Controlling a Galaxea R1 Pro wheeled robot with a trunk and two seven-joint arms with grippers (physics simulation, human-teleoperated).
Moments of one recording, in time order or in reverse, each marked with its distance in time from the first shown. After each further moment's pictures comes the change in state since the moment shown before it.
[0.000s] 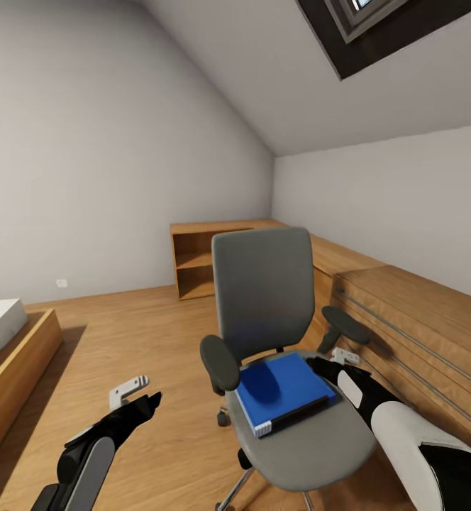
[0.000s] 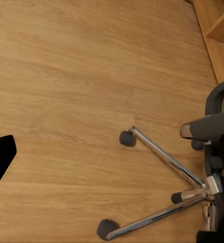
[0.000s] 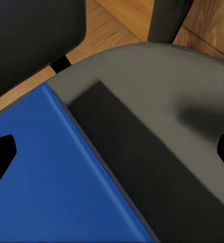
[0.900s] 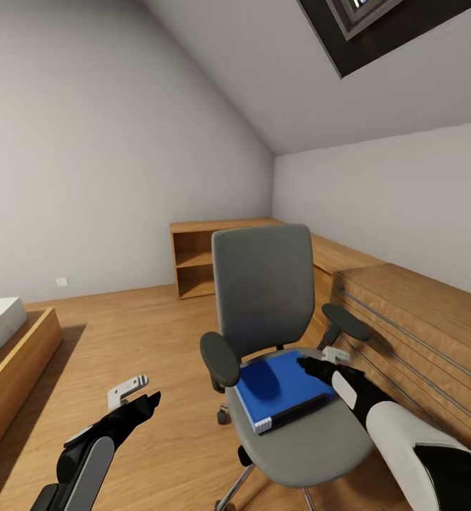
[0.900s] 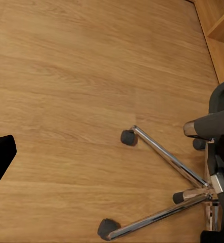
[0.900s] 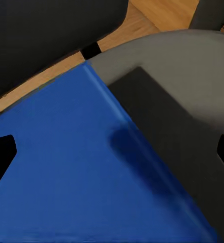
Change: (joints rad) left arm 0.000 -0.001 0.005 -0.001 0.001 0.001 0.000; right arm 0.000 0.018 0.057 -0.002 0.000 -0.001 0.069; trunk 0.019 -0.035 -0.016
